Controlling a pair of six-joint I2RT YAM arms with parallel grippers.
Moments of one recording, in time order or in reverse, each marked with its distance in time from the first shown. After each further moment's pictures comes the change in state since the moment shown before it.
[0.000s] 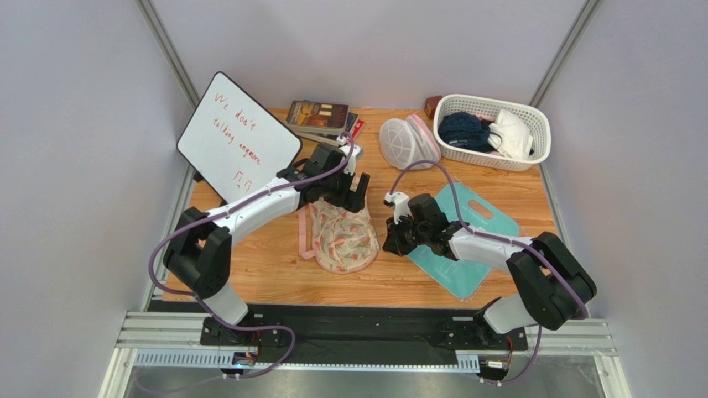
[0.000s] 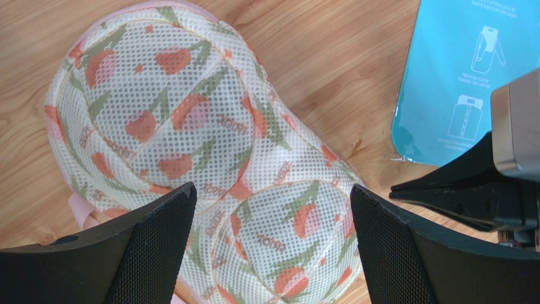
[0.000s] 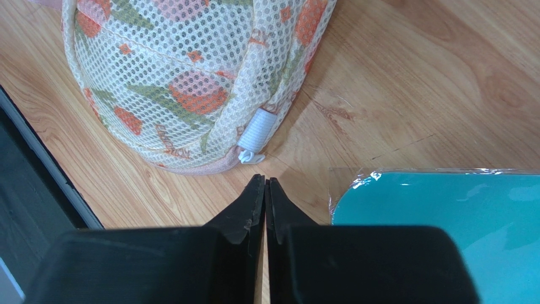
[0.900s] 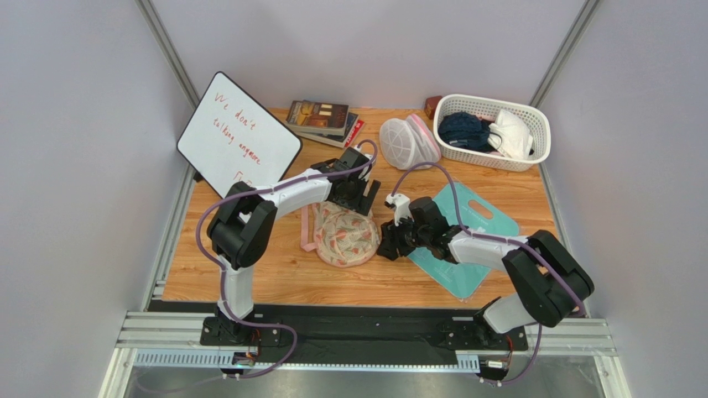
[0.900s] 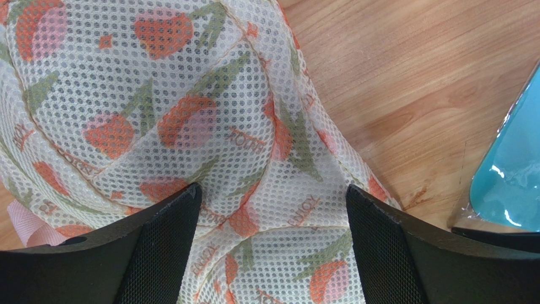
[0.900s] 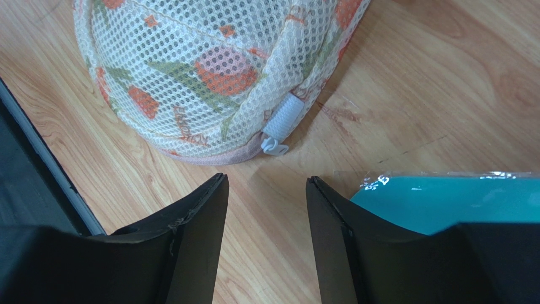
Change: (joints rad) left arm -0.040 0.321 0.198 -0.100 -0.144 -0.053; right arm 0.000 0.003 -0.050 0.092 -0.014 0.041
